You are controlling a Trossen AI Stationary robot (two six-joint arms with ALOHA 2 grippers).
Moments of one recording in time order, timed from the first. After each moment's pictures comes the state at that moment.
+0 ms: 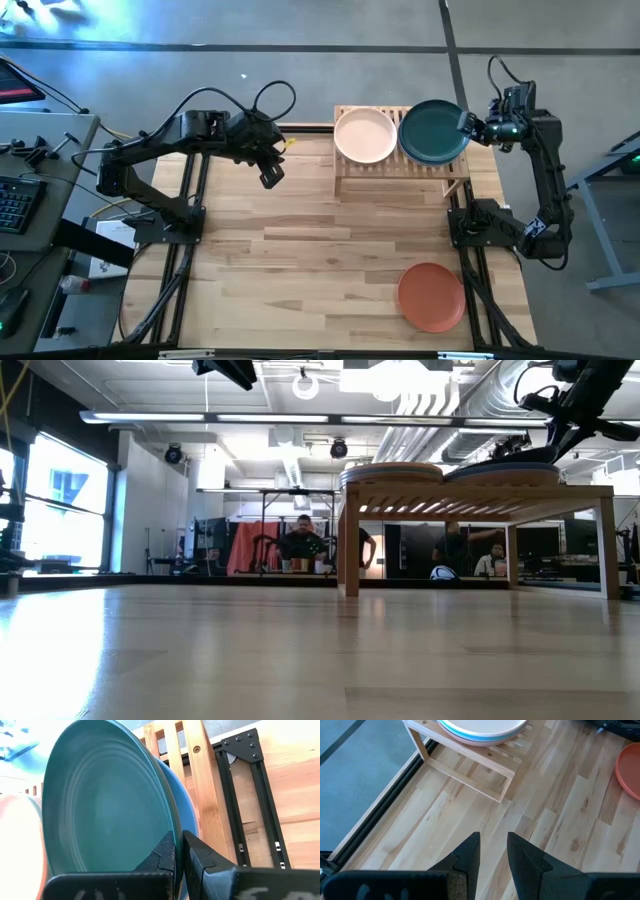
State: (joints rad) left arm 0.18 1.42 1.70 -1.19 -0.20 -0.28; right arm -1.54 0.92 1.13 -1.21 -0.33 0.37
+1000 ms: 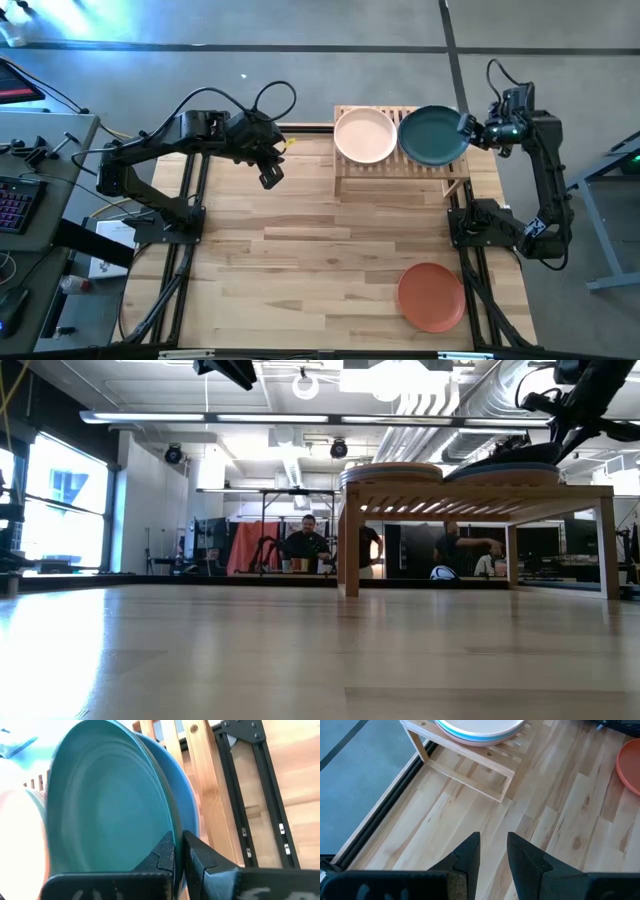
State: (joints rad) left arm 0.18 1.42 1.70 -1.19 -0.20 -0.25; right arm -1.54 0.92 1.13 -1.26 -0.35 0.40
